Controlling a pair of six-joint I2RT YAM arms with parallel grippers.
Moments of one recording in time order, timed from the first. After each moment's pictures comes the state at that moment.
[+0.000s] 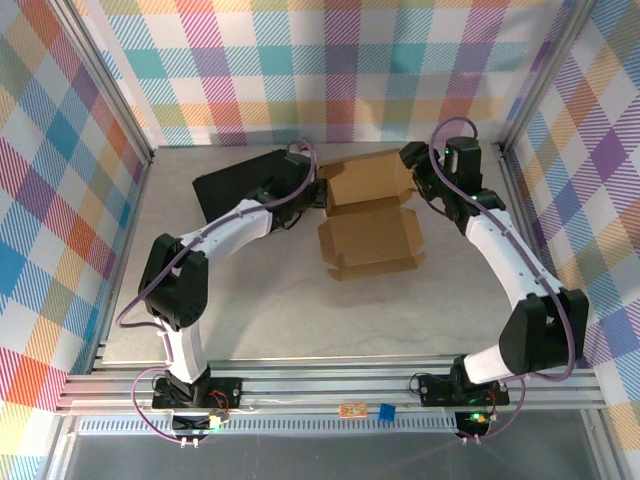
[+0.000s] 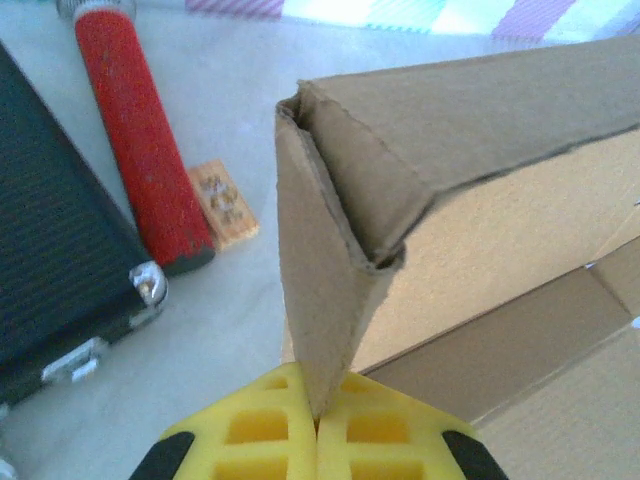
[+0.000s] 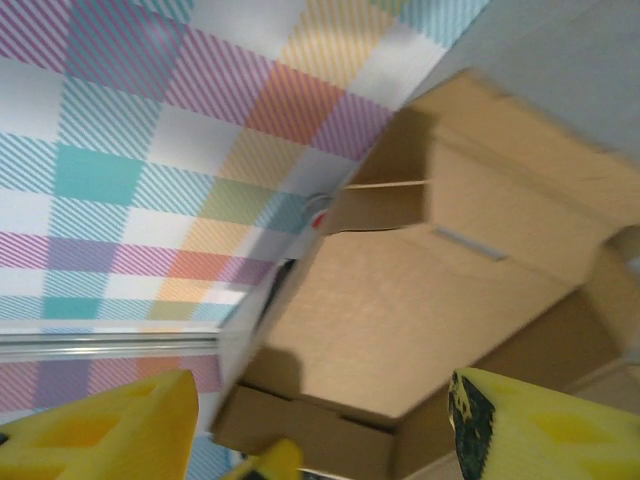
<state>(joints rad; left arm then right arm) -0.55 1.85 1.52 -0.32 -0.03 -0.45 0.20 1.42 1.25 -0.28 -0.19 1.02</state>
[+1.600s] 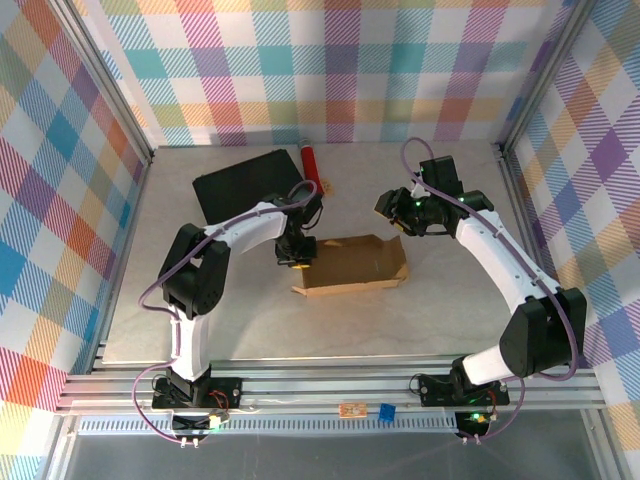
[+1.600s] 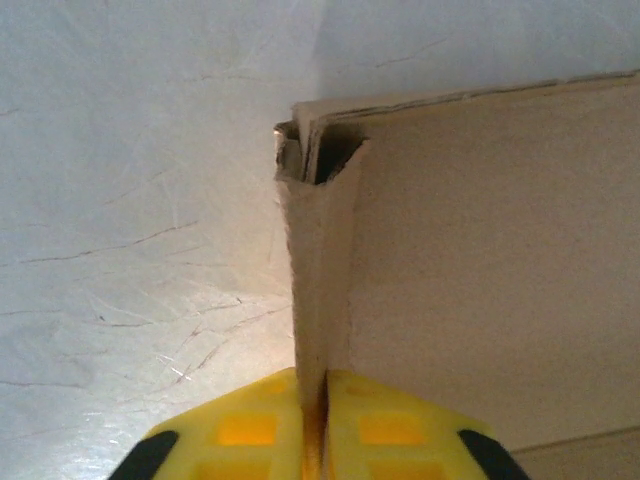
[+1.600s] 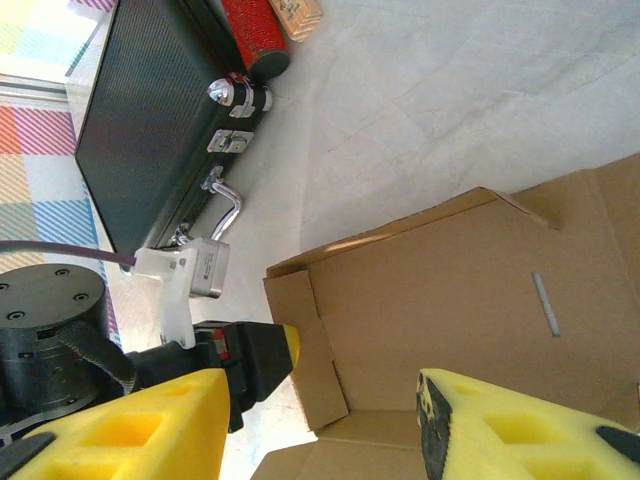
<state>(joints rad) -0.59 2.00 1.49 -0.95 0.10 -0.62 0.30 1.44 1.27 -0.70 -0.39 0.79</state>
